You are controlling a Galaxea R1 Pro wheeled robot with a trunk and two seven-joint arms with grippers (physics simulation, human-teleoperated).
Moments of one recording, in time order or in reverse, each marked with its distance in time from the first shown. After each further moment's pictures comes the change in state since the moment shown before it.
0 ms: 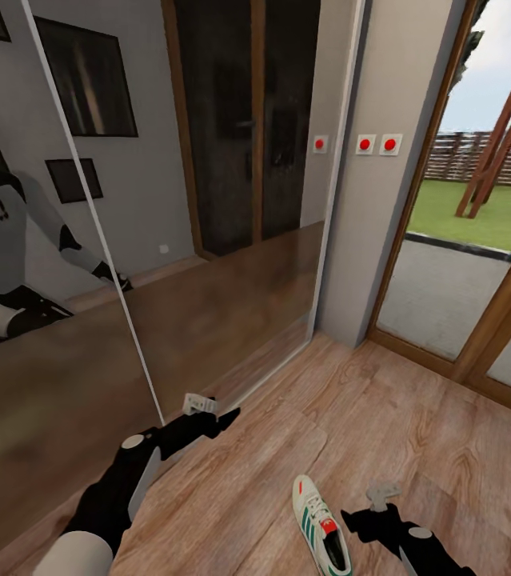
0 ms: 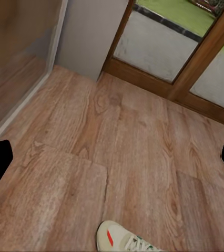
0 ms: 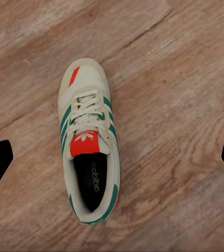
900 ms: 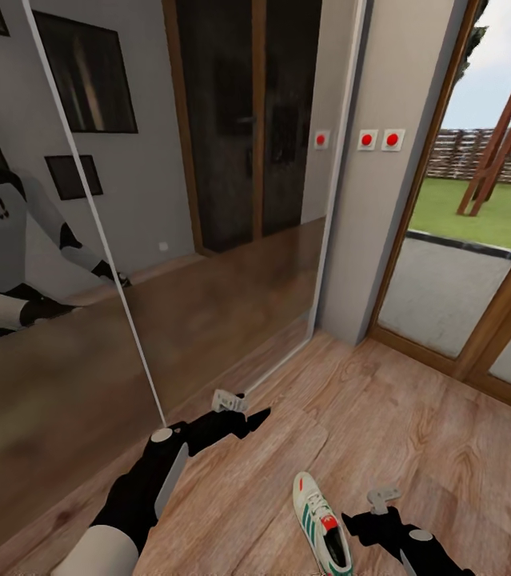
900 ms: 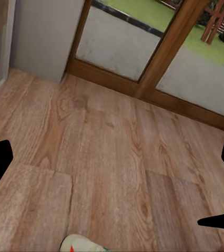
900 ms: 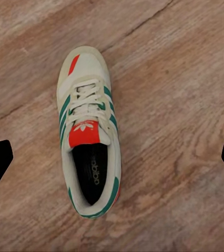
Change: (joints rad) left arm -0.017 -0.074 -0.109 -0.016 0.005 0.006 -0.001; right arm 0.000 -0.003 0.000 0.014 0.003 -0.002 -0.003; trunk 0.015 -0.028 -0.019
